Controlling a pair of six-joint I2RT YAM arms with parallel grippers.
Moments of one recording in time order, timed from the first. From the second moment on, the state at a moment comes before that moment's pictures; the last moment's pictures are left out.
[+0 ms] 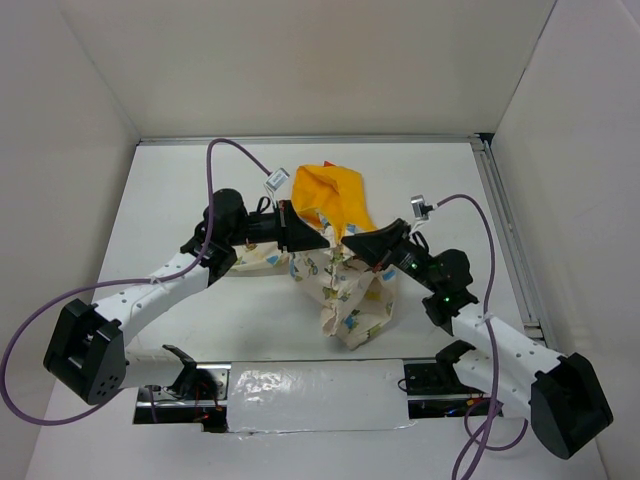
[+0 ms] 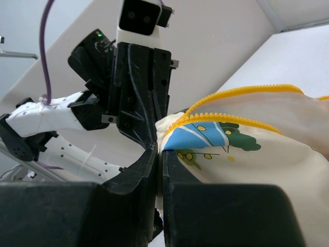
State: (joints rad) left arm -0.54 1.28 0.85 0.39 0.84 -0.90; right arm 0.49 0.91 0.35 0.90 -0.47 0.93
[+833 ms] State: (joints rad) left arm -0.55 1.31 0.83 0.48 0.90 -0.94; right arm 0.52 0.88 0.33 0.87 -0.35 0.93
